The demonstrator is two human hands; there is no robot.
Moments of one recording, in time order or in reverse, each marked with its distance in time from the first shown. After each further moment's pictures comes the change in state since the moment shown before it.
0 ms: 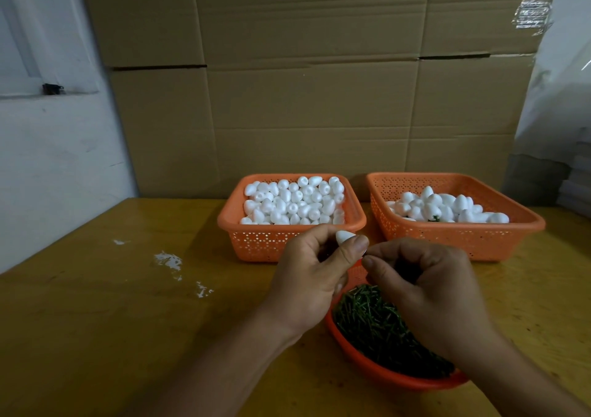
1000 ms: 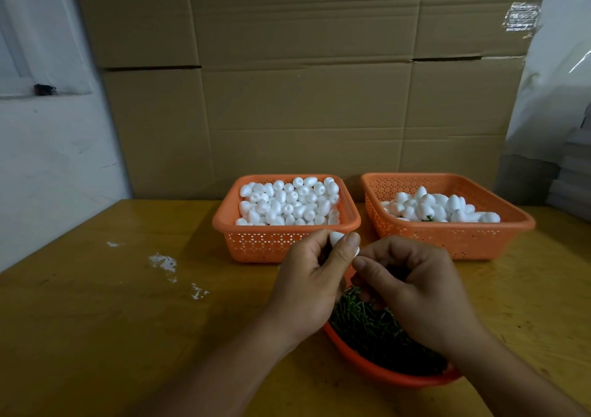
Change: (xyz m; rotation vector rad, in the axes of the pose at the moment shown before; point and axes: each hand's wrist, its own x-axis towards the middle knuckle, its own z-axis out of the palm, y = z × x) left_hand -0.002 -0.005 0.005 0.144 0.019 0.030; right_hand 0.003 0.010 0.003 0.184 -0.080 0.094
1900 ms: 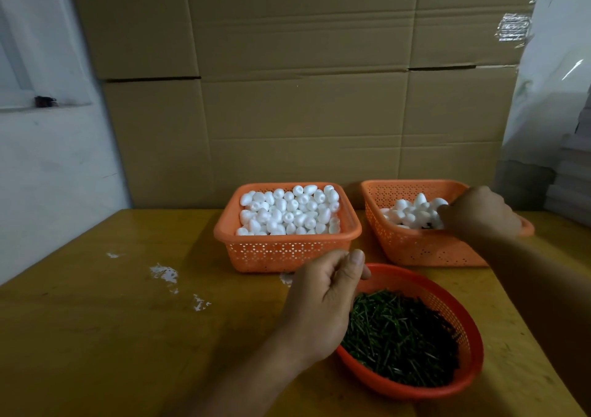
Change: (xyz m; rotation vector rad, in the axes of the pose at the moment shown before) left_hand -0.006 -0.005 0.007 0.094 -0.037 0.066; right_hand 0.125 0.101 -0.110 -1.004 0.495 0.657
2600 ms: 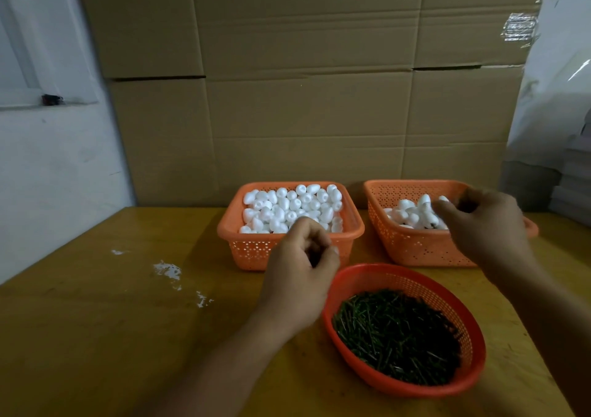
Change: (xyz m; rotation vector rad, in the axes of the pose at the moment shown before) left_hand 0.018 -0.011 -0.026 0.158 0.215 0.010; right_hand -0.081 -0.008 -0.054 0.541 -0.079 -0.301
